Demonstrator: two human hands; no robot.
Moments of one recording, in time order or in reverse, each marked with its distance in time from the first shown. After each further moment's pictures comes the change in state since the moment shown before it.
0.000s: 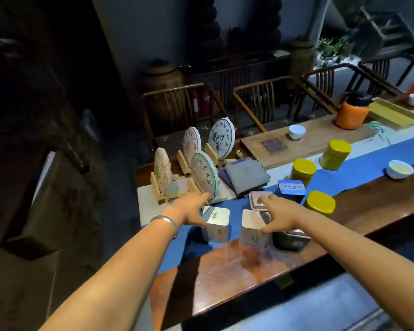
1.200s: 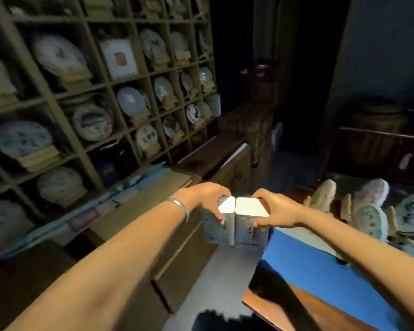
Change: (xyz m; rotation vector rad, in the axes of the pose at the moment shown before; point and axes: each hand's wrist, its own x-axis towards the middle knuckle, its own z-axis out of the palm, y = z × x) left_hand -0.324 -0.056 -0.043 -0.226 0.233 -0.636; right_hand -0.019 -0.294 -0.072 0.005 -0.024 -1.109
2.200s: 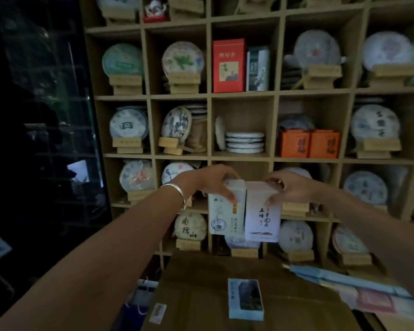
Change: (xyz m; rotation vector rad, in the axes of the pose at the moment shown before) left_hand -0.776 -0.282 -0.047 -0.253 0.674 -1.046; right_hand 0.188 -0.799 0.138 0.047 -0.259 -1.044
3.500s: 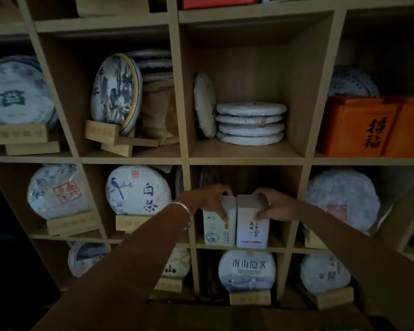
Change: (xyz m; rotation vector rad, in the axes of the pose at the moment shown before) left_hand 0.319 -0.225 0.076 -0.058 -0.248 -0.181; right_hand 0.319 0.206 0.101 0.132 -0.150 0.209
